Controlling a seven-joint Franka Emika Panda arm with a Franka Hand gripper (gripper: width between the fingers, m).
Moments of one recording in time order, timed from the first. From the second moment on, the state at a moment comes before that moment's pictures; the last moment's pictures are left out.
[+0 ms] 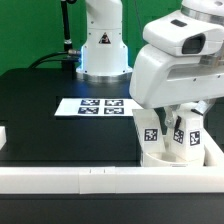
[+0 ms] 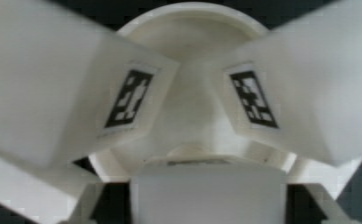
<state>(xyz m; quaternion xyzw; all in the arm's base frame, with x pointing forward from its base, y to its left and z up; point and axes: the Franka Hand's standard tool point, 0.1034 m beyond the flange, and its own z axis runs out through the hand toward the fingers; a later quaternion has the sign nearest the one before) 0.619 0.100 0.075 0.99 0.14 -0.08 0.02</state>
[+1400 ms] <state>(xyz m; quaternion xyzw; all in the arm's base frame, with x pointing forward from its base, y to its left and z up) 0.633 0.120 0.072 0.87 -0.49 -0.04 -0.05</state>
